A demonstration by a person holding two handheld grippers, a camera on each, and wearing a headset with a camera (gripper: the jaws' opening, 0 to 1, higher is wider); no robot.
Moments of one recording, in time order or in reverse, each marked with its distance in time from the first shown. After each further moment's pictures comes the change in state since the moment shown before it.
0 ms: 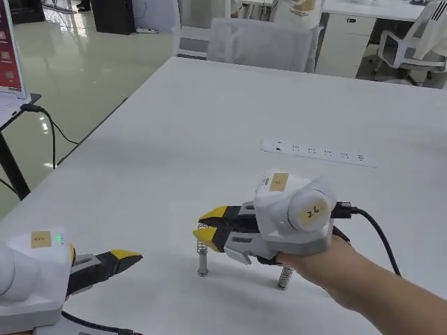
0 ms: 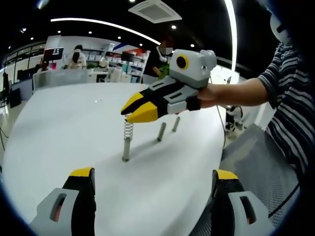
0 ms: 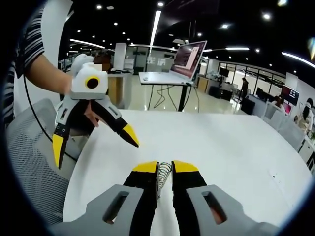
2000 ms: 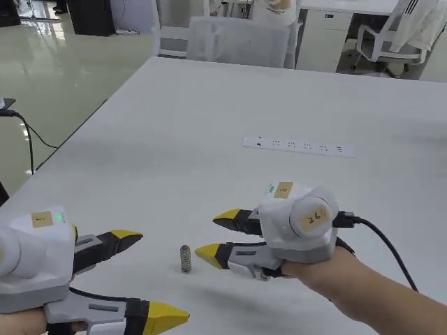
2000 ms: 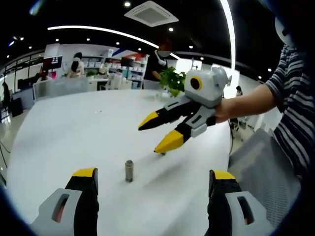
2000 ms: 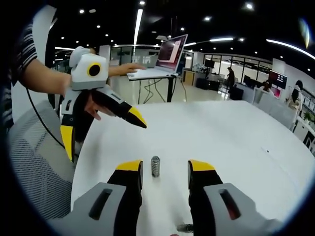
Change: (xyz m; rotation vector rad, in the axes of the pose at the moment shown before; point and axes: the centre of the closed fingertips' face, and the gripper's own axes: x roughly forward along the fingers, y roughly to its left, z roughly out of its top) left arm 0.023 0.000 0.035 0.056 -0.037 0.031; right arm -0.045 -0.004 -0.033 0.130 0.015 -0.097
